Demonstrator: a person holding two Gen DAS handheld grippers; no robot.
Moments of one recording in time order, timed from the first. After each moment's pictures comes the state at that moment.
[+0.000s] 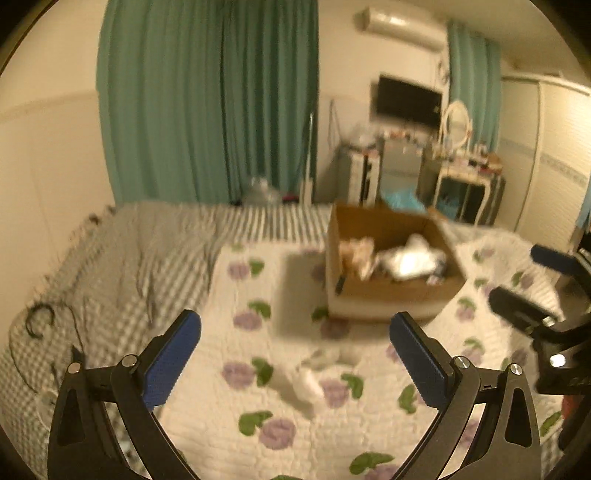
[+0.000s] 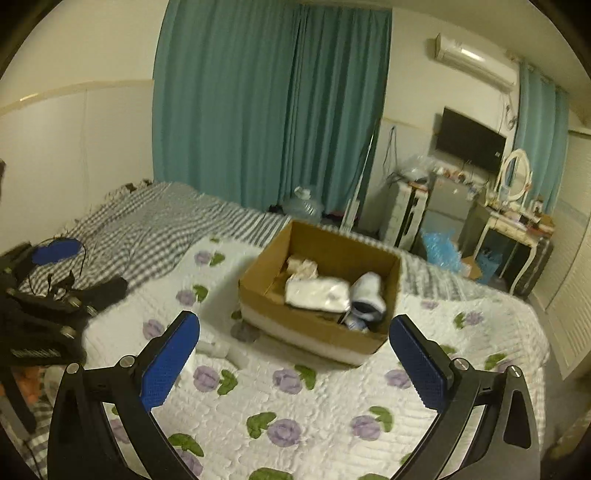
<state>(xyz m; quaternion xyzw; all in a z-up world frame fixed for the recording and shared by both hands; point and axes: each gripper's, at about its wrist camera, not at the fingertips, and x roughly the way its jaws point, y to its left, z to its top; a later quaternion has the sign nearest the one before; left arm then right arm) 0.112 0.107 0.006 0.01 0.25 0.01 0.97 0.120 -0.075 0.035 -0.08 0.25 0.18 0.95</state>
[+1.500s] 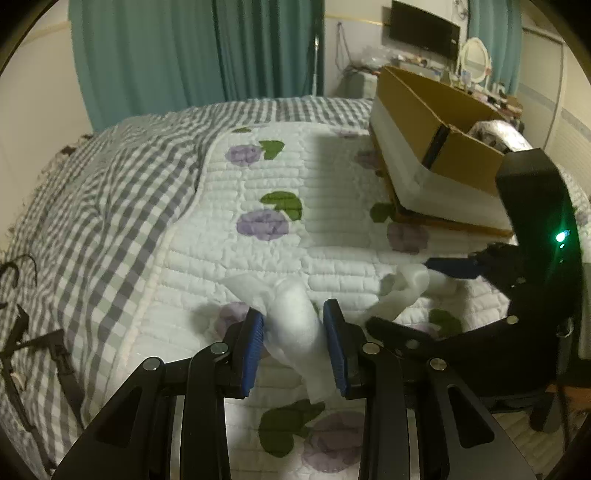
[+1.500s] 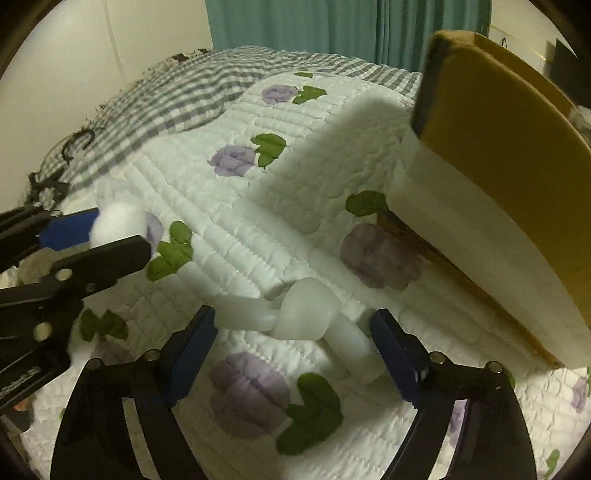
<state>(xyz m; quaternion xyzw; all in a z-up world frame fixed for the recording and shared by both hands) 0.193 0.155 -0.134 0.03 0.41 0.02 0.91 0.246 0.066 -0.169 -0.12 0.44 0.32 0.83</state>
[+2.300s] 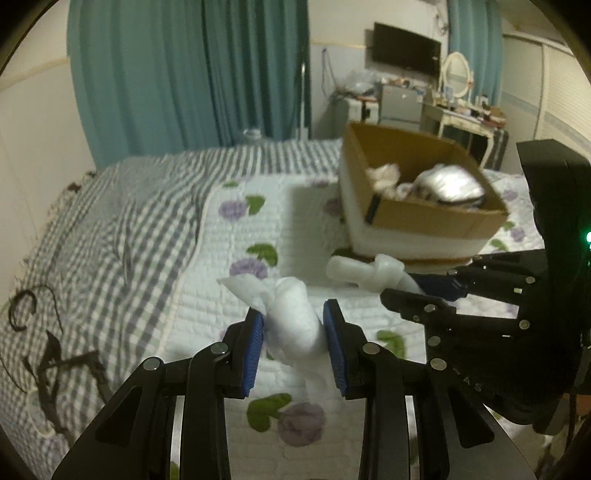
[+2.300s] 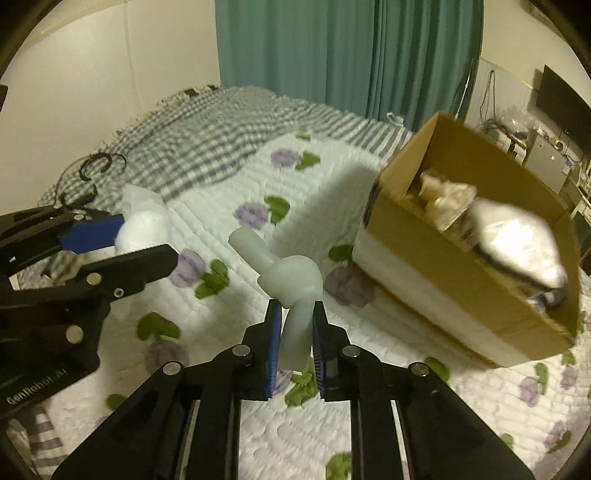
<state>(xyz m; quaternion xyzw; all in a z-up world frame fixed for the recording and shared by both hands) 0.163 0.129 -0.076 0.04 0.37 0.01 0.93 0.202 0.034 -0.086 -0.12 0.38 0.32 0.86</state>
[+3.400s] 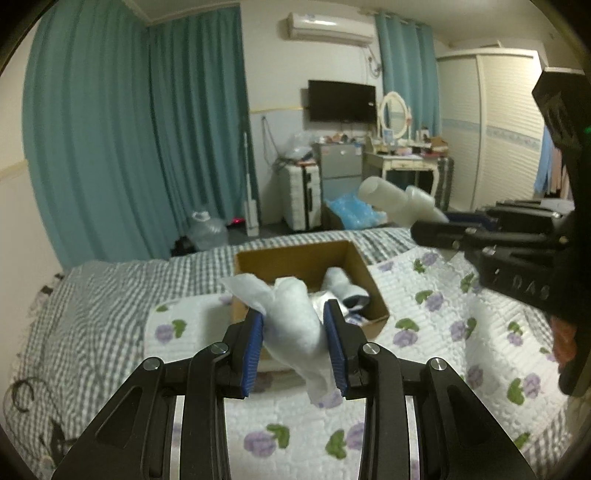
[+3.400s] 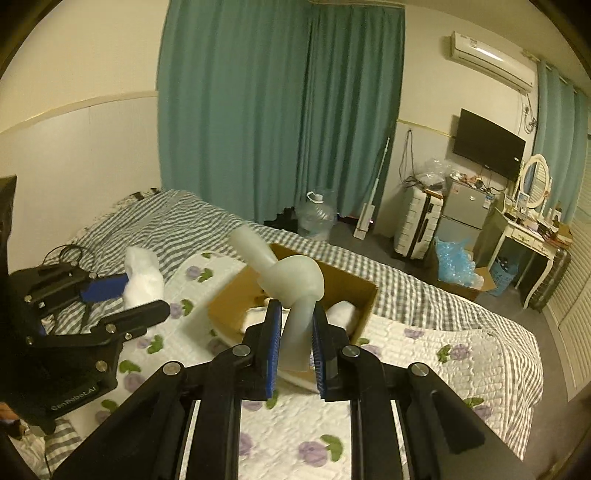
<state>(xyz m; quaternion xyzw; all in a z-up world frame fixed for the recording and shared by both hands) 0.151 0.010 0.046 0.08 0.24 -0.08 0.96 0.177 -0.148 0.088 -0.08 0.25 0.22 0.94</state>
